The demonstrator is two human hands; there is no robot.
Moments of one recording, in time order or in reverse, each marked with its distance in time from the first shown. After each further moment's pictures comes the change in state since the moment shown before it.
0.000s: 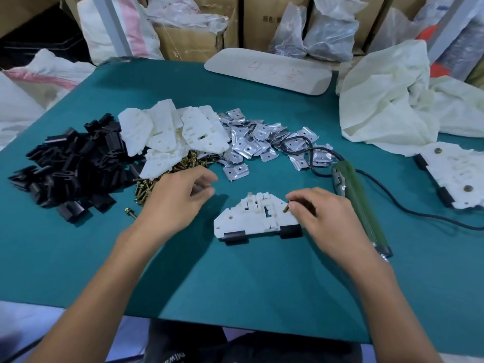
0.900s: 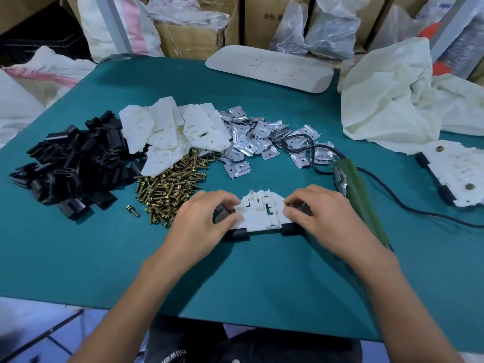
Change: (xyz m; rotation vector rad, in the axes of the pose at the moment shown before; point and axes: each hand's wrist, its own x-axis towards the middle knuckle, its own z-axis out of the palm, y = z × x) left_hand -0.036 0.010 0.040 -0.121 0.023 0.130; right_hand 0.006 0.000 -0.004 -0.096 -0.182 0.014
